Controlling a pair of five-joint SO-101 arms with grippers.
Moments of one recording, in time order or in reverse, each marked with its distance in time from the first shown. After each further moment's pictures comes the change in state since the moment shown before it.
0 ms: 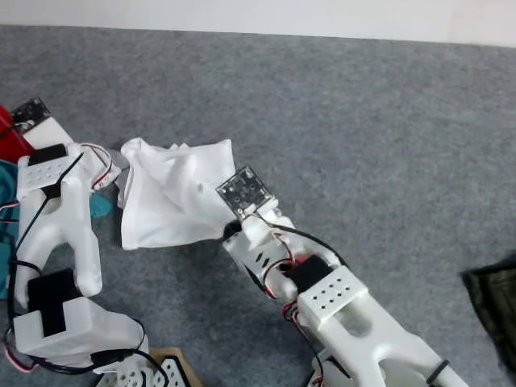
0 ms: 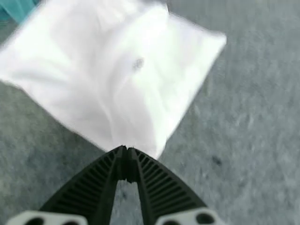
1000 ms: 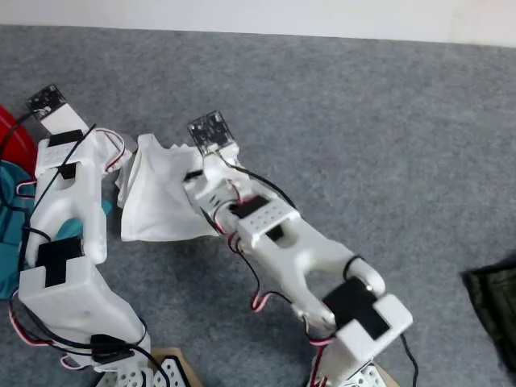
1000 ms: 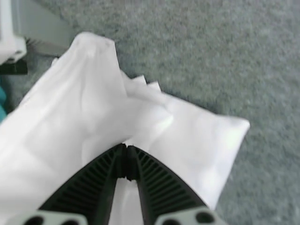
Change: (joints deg) left arm 3.4 14.5 -11.3 -5.3 3.4; right arm -0.1 48.2 -36.1 -15.6 -11.0
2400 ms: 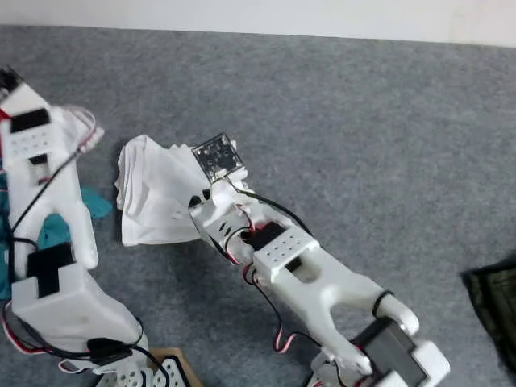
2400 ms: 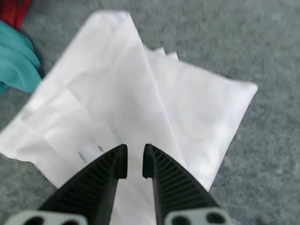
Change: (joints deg) left arm -4.5 -3.1 -15.0 15.4 4.1; right arm -2.7 -17.6 17.7 1.8 -0.4
